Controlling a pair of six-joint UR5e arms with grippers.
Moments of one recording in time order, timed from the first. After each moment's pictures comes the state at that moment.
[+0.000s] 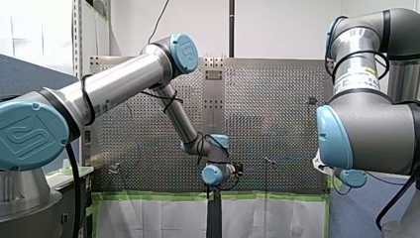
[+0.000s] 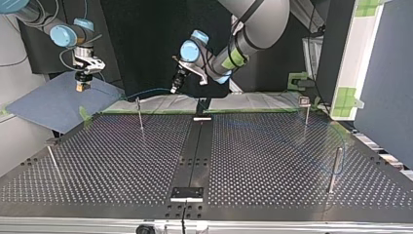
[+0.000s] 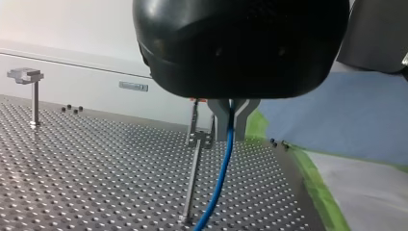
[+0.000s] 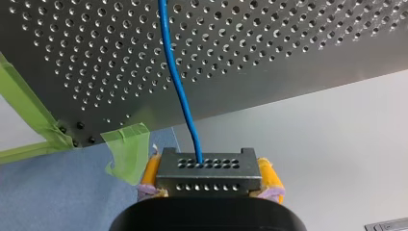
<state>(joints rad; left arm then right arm) -0.71 -2.60 -1.47 -2.33 -1.72 -1.69 1.44 -0.72 1.88 -1.11 1.30 1.85</state>
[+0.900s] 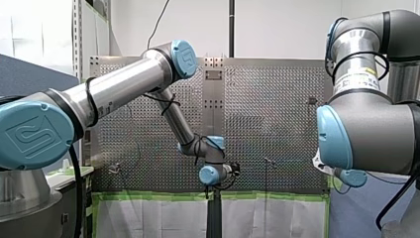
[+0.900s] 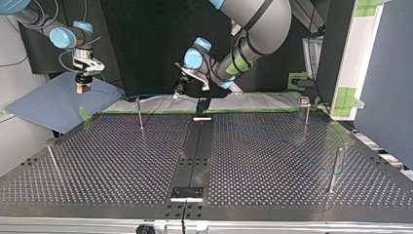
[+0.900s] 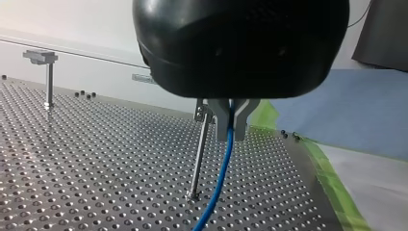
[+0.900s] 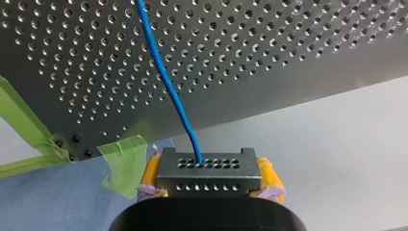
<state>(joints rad) -0.66 -2.62 -1.43 -2.33 -1.67 -1.73 1.44 -0.71 1.86 -1.11 1.28 1.87</state>
